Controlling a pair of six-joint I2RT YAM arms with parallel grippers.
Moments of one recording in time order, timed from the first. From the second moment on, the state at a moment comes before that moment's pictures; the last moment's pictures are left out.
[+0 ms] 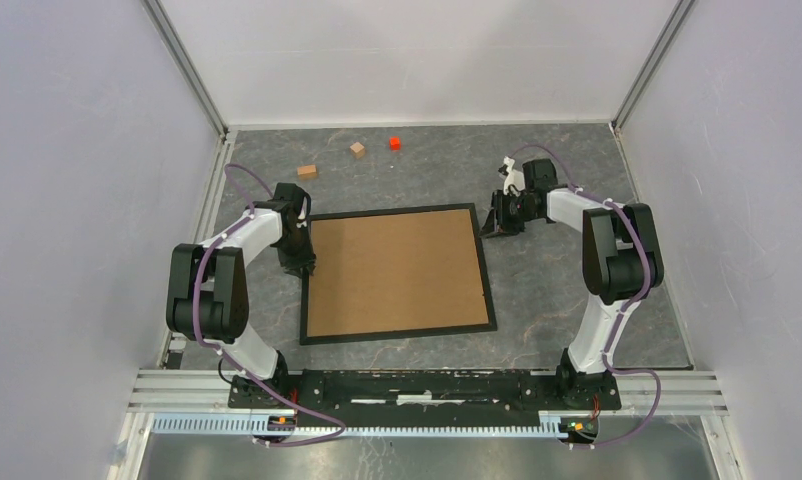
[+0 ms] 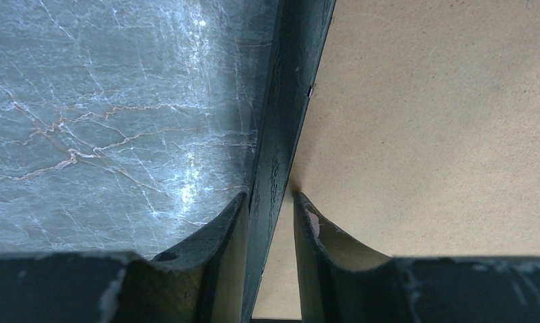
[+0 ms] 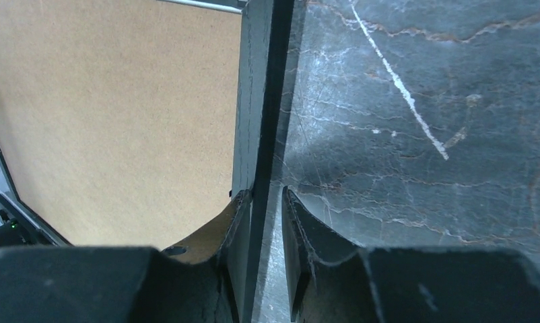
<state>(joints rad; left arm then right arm) -0.10 1.64 0.98 -0.73 -0.03 -0.34 0.12 1.91 1.16 -0.35 -0.54 0.16</state>
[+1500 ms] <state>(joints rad) -0.11 1.64 0.98 -0.73 -0.04 -0.34 0.31 1.93 1.25 -0.44 -0.17 0.20</state>
